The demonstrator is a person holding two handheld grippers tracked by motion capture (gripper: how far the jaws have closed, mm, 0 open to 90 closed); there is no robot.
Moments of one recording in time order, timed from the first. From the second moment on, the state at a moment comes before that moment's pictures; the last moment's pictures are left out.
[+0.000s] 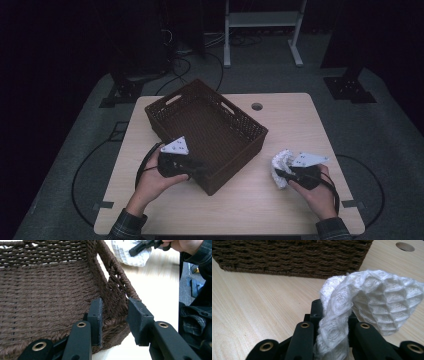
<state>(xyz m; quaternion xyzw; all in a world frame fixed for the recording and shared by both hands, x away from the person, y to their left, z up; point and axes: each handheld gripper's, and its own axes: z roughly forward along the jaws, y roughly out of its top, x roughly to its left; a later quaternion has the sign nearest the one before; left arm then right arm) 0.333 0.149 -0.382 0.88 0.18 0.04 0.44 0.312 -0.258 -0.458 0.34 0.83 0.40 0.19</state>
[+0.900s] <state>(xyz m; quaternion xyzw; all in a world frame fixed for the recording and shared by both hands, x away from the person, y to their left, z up) 0.357 0.091 -0.387 0.87 0.18 0.04 0.46 0.312 -0.259 -0.458 0.34 0.83 0.40 0.19</state>
